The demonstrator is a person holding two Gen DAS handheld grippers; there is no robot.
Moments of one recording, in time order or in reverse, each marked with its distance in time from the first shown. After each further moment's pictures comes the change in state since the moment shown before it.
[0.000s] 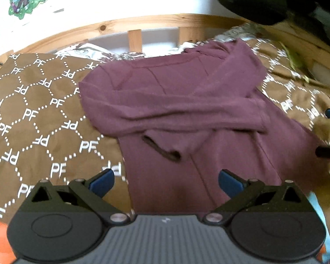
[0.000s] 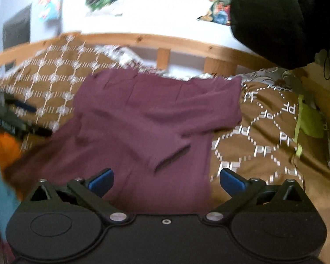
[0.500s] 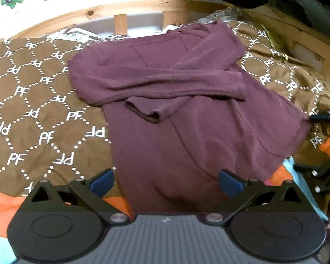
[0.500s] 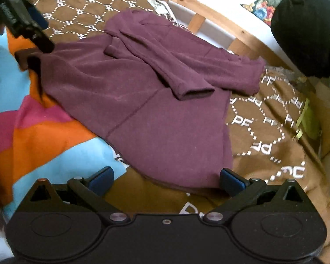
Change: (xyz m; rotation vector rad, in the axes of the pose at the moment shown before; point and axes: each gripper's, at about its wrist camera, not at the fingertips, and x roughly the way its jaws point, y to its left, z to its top) left arm -0.016 -0.014 -0.038 0.020 0.067 -0.076; right arm -0.004 0.049 -0.080 -0.295 0.143 -0.093
